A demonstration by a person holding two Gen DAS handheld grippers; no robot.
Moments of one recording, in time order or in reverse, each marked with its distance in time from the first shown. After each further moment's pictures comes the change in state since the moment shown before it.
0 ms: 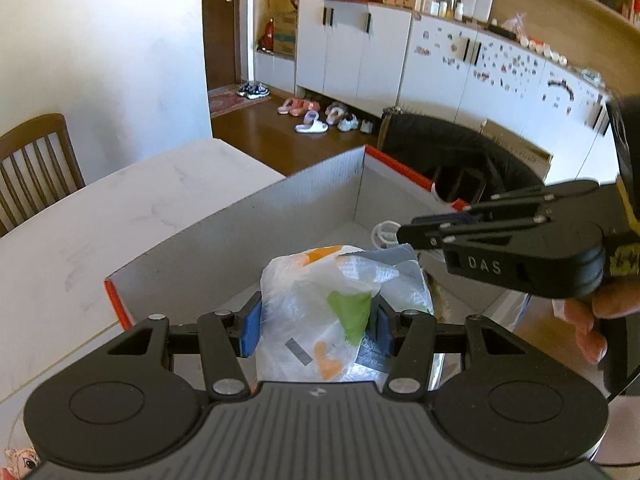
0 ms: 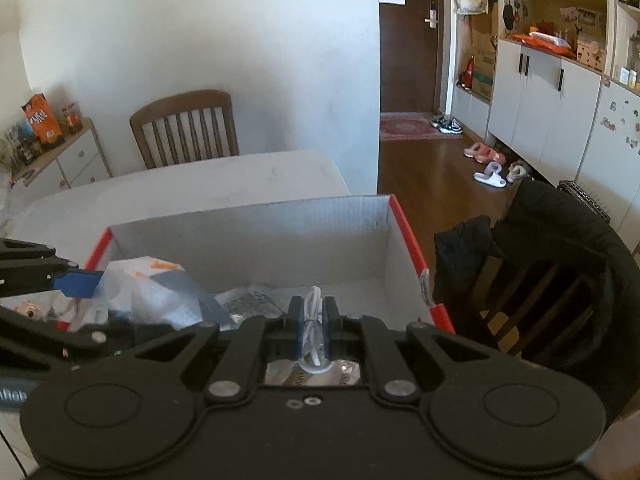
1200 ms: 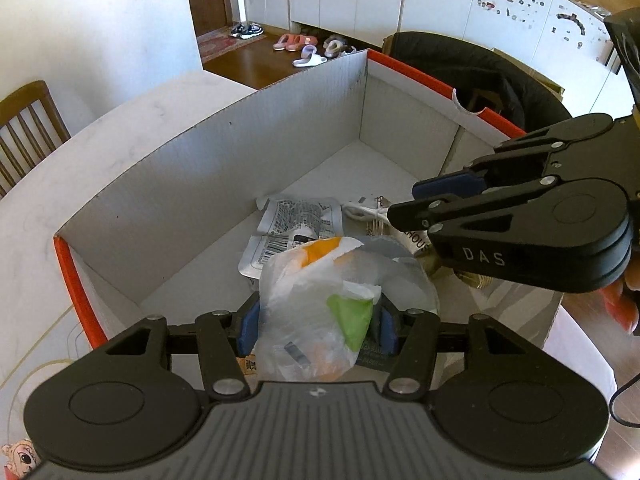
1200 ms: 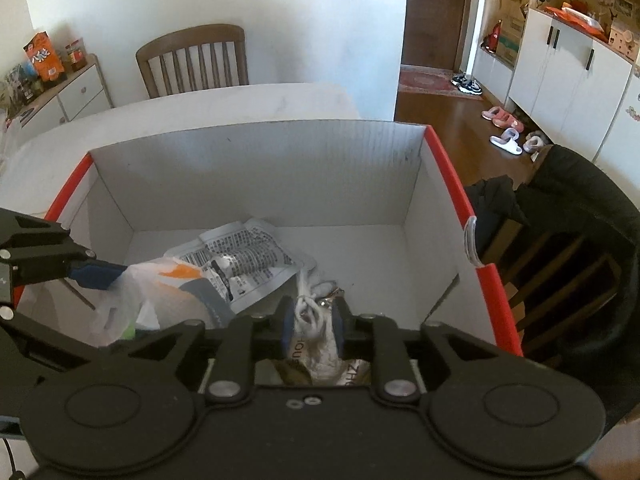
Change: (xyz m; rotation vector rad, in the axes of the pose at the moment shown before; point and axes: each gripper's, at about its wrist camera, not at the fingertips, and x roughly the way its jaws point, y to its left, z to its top) left arm 0.043 -0.004 -0.013 0.055 0.203 0.020; right arm 0.041 0.008 -0.010 -0.075 0.175 0.014
